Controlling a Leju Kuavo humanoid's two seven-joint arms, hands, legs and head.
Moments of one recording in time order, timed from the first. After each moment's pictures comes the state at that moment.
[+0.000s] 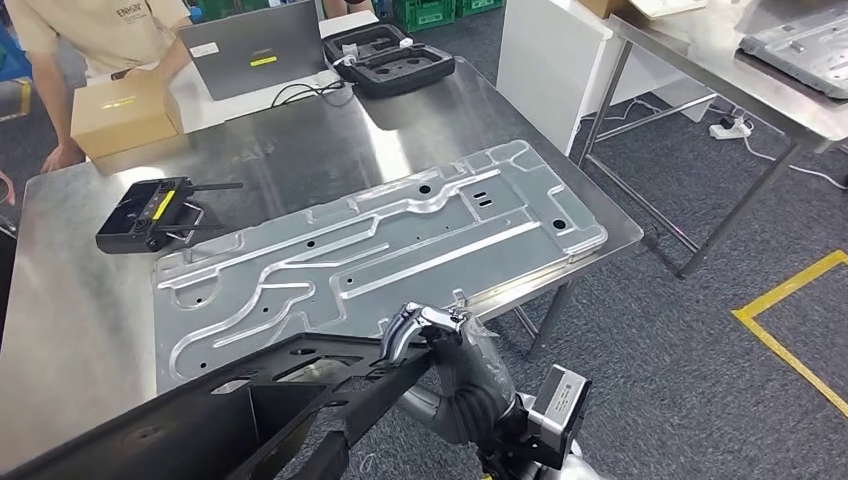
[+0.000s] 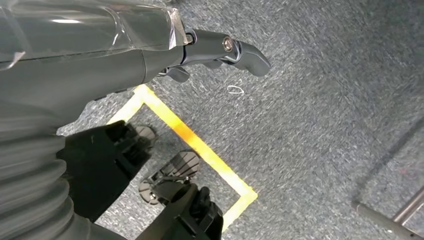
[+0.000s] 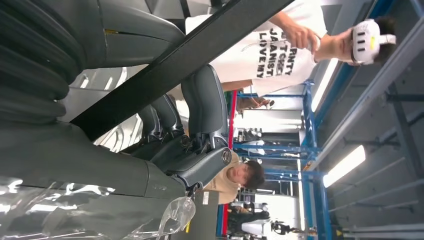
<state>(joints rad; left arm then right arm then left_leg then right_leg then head) -0.15 -0.08 -1.00 -0.25 0.45 0.37 -0.32 -0.10 -0.30 0.66 -1.88 -0.06 -0.40 -0.34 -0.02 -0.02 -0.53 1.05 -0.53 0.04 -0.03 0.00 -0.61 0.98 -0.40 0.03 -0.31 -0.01</state>
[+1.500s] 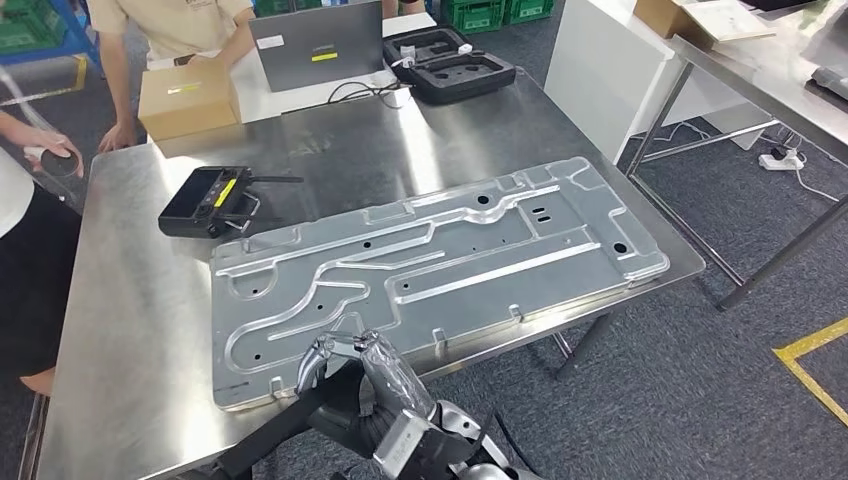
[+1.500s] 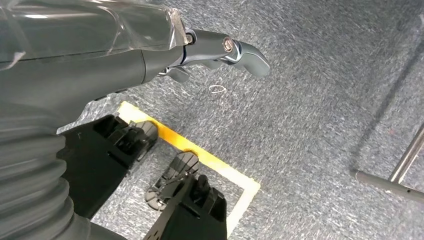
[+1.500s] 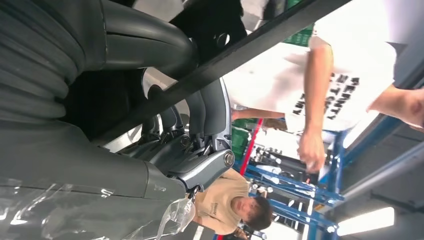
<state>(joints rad) -0.20 -0.10 -1.08 -0.25 0.34 0.28 -0.28 -0.32 -0.10 0.87 -1.49 0.20 -0.35 -0.33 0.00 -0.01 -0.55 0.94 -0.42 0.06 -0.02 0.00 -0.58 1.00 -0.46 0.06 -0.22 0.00</state>
